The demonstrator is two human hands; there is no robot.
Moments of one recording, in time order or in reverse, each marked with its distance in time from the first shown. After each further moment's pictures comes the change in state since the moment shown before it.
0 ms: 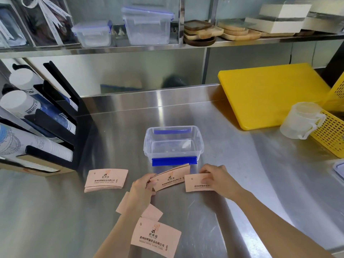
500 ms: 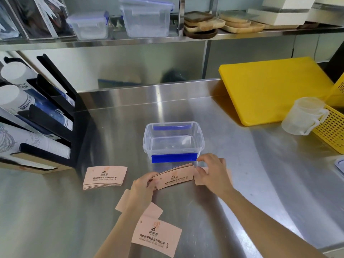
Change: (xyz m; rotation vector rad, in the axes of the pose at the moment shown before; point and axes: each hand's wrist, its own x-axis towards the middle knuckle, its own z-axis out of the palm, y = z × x) left_hand -0.003 -0.005 0.002 0.039 0.002 0.068; right_hand 0.010 -0.018 0.021 0.007 0.459 -0.101
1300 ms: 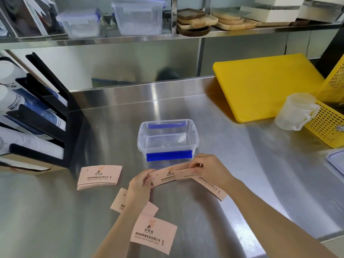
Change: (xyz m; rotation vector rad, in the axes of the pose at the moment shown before) left_hand -0.004 0.008 0.012 -0.155 0.101 -0.021; right_hand 0.004 -0.013 -0.033 0.090 -0.354 -0.008
